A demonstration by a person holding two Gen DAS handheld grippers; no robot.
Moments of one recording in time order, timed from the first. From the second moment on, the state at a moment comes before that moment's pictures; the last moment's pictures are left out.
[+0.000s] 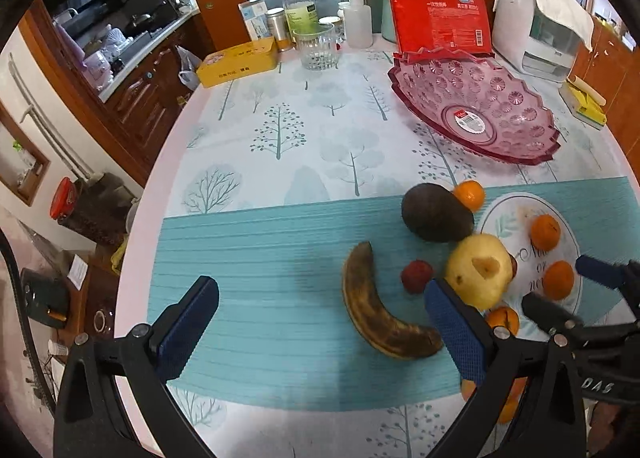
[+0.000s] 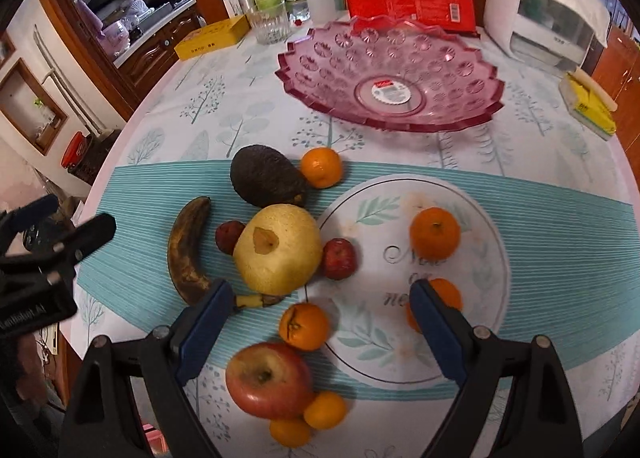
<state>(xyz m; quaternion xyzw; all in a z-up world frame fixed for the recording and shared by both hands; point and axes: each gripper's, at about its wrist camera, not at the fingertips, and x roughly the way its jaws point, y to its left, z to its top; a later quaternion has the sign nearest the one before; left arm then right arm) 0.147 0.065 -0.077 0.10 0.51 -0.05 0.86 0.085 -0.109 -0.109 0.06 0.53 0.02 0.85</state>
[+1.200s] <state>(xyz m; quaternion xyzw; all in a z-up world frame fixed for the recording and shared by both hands) 0.235 0.010 -0.156 0.08 0.59 -0.16 0.79 0.128 -0.113 -0.138 0.03 0.50 -0.01 0.87</state>
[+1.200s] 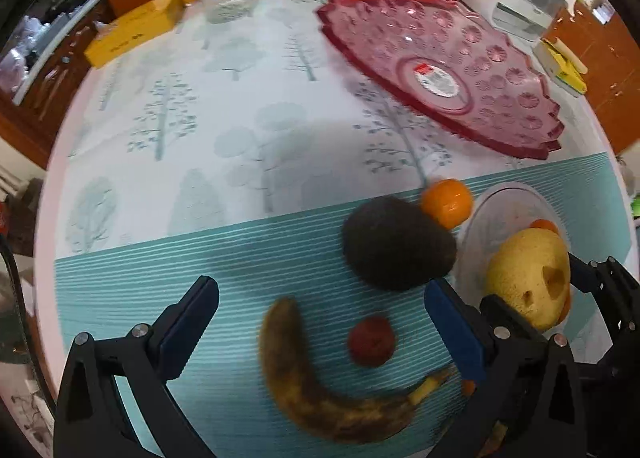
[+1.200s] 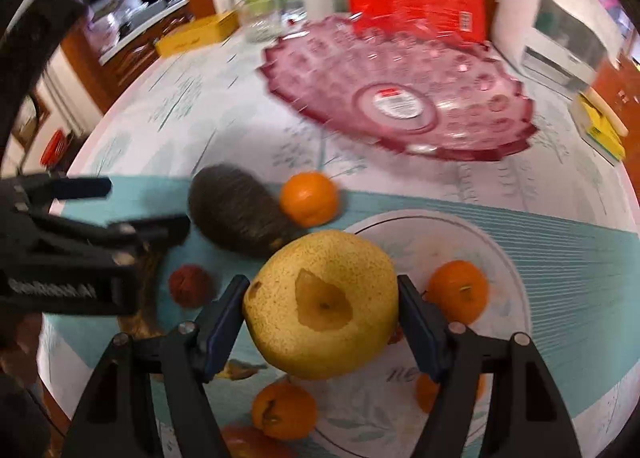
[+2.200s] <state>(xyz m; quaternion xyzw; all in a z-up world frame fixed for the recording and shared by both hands) 0.233 -0.029 -0.182 0.06 0.62 -0.20 0.76 0.100 -0.136 -0.129 0.05 0.46 -0.05 0.89</state>
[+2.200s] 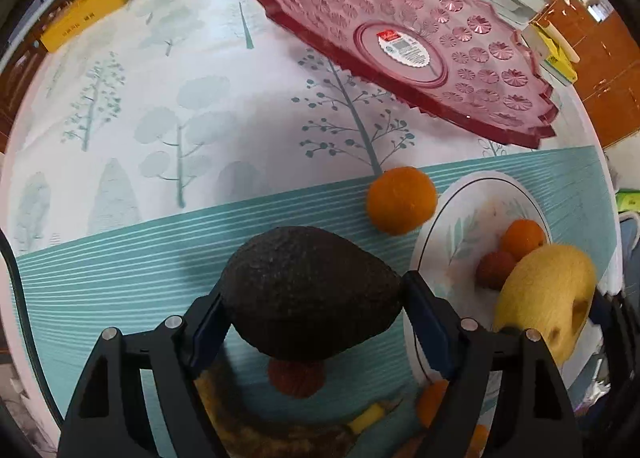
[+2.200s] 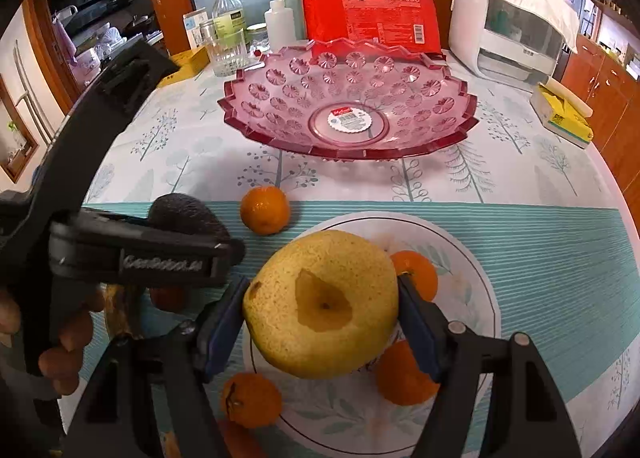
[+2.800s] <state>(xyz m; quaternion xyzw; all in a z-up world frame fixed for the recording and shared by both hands) 0.222 -0.032 -0.017 0.09 0.49 -0.21 0.84 0.117 -0.175 -0.031 0.04 0.37 -0.06 0.92</state>
